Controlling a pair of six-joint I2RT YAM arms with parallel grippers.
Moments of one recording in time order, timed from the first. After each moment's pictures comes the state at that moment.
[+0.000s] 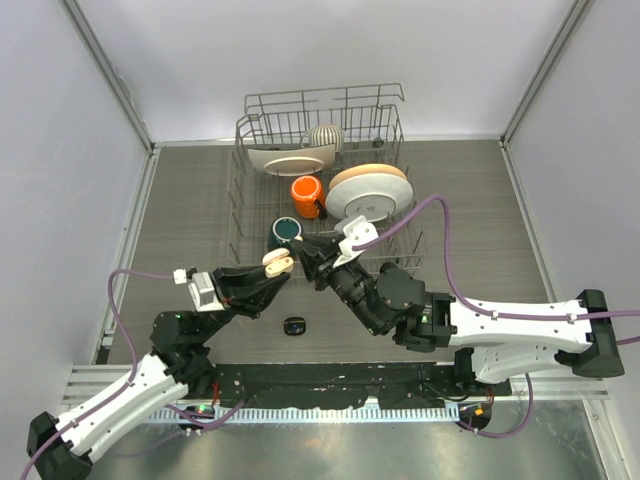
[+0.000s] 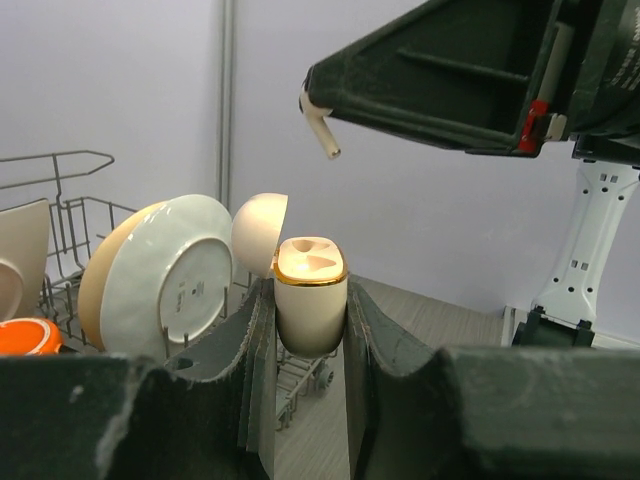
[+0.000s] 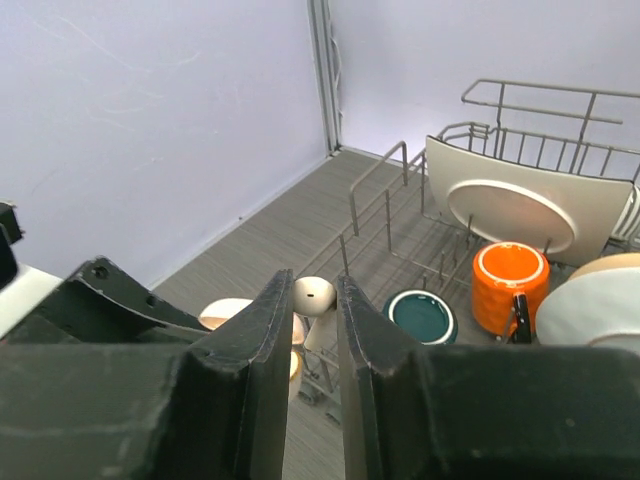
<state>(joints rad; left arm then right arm) -0.79 0.36 0.15 0.76 0.20 -0.23 1.43 1.17 1.01 0.37 0.75 -0.01</state>
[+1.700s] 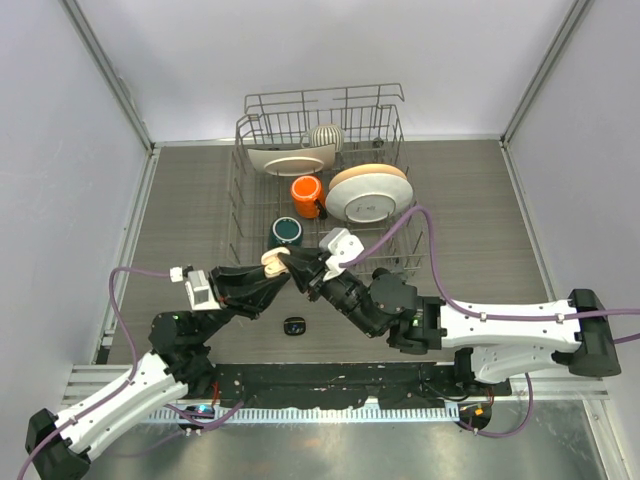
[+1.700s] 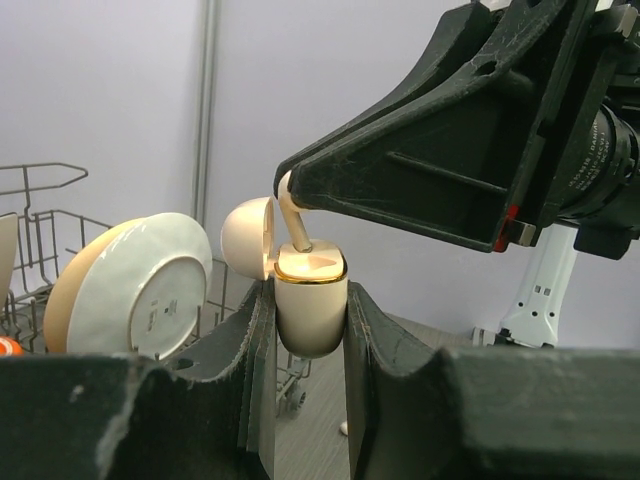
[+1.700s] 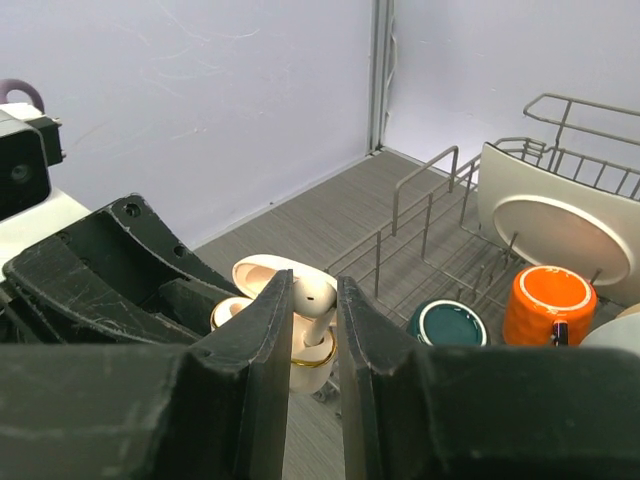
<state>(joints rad) -0.80 0.39 0.16 0.81 0.20 -0.30 1.43 1.20 0.95 0.48 0.60 -0.07</state>
